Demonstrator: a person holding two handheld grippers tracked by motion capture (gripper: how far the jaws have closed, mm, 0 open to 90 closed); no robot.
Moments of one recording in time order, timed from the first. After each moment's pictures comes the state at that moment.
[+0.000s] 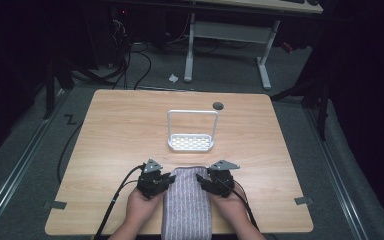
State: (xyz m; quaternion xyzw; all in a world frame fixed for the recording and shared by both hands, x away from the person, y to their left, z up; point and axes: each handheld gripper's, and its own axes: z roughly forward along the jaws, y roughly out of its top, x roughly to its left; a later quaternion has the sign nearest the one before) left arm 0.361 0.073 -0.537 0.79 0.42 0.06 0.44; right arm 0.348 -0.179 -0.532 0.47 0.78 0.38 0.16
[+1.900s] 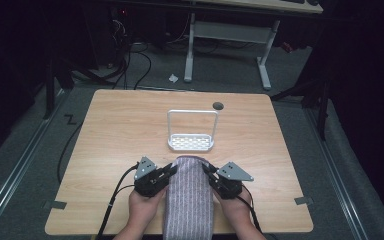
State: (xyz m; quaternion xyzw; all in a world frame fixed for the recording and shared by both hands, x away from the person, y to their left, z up) left arm 0.336 0.074 -0.494 0.71 0.39 0.12 0.57; right arm 0.316 -0.185 -0.484 0.39 0.74 0.48 0.28
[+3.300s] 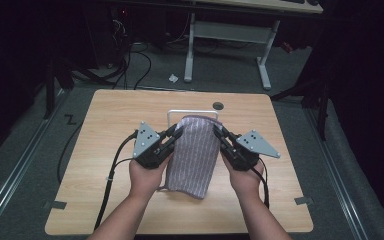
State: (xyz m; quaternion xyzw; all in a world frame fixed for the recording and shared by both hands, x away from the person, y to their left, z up) left arm 0.359 0.057 -0.375 0.67 0.30 0.25 0.63; right arm 0.340 -0.199 -0.377 0.37 0.65 0.56 0.35
